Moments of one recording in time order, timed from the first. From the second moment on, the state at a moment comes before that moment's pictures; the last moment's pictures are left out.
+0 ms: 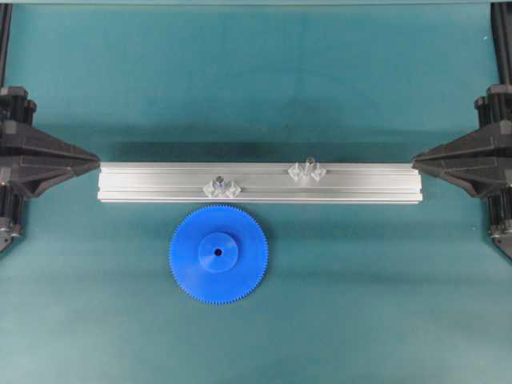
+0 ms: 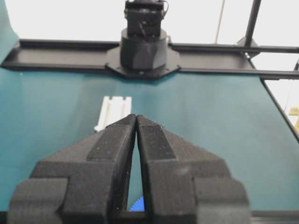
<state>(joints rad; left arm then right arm) 0.00 -0.96 1.17 0.00 -0.29 0.00 0.00 -0.97 1.19 0.00 -0.29 0.01</state>
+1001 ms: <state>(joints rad) -0.06 -0.54 0.81 0.02 0.09 -0.13 -0.03 -0.76 1.07 0.04 0.07 0.03</state>
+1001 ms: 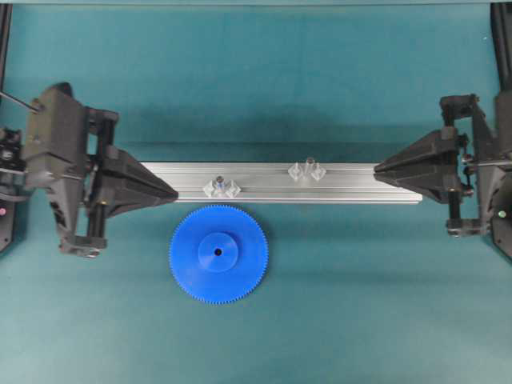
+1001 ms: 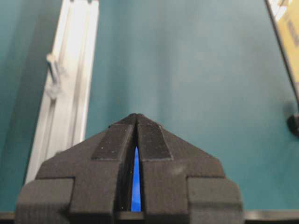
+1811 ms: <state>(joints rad) -0.07 -0.26 0.76 0.02 0.15 -0.16 -0.04 -0.75 1.07 0.04 0.25 0.07</state>
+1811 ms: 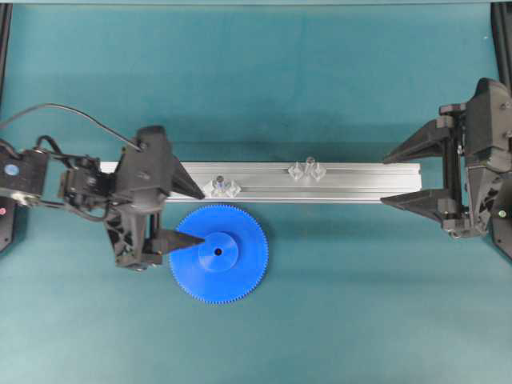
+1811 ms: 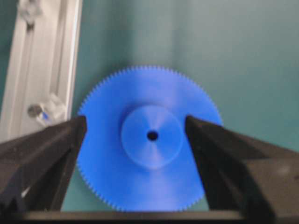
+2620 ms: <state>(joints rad) -0.10 0.09 0.48 0.02 0.48 -0.17 -0.04 -0.84 1.12 0.04 0.27 0.13</state>
